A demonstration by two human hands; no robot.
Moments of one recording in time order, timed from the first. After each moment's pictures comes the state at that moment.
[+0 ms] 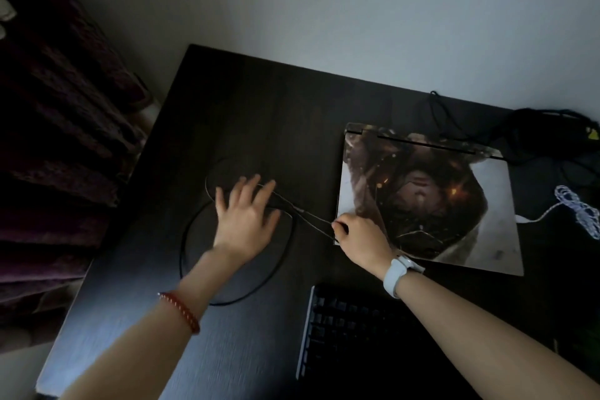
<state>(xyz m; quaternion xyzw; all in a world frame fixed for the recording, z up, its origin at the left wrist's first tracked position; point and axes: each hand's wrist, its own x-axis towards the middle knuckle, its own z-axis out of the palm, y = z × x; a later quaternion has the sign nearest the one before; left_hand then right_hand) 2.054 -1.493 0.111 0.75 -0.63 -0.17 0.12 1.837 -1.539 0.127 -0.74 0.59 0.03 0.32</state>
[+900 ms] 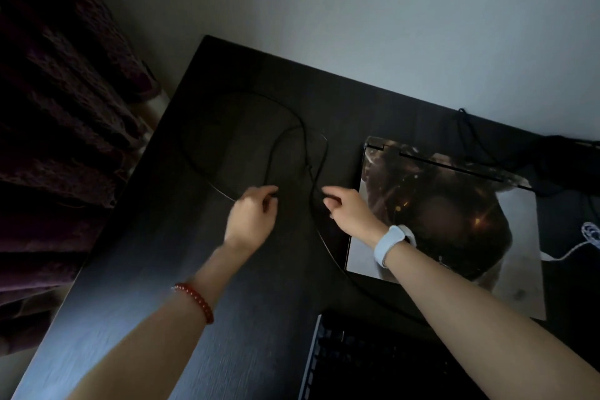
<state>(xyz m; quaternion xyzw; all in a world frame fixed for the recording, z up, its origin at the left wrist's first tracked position) 2.067 -1.529 0.100 0.77 -0.49 -0.30 0.28 1.894 -1.611 0.110 -0.68 0.57 -0.01 0.46</state>
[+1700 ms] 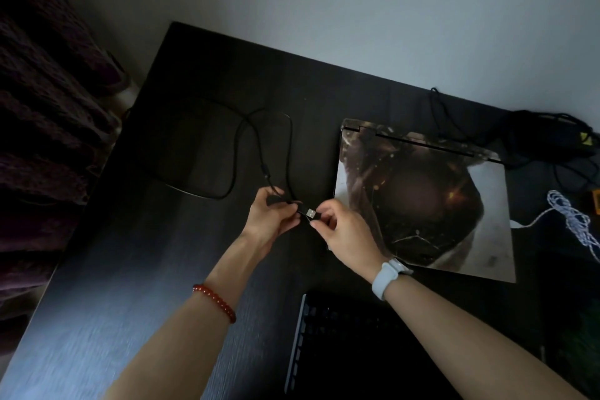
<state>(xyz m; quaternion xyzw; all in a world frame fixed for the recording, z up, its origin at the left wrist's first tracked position) 2.007 -1.527 0.101 0.58 -0.07 -0.66 0.47 1.850 -1.546 0.114 -0.76 0.55 -0.10 0.33</state>
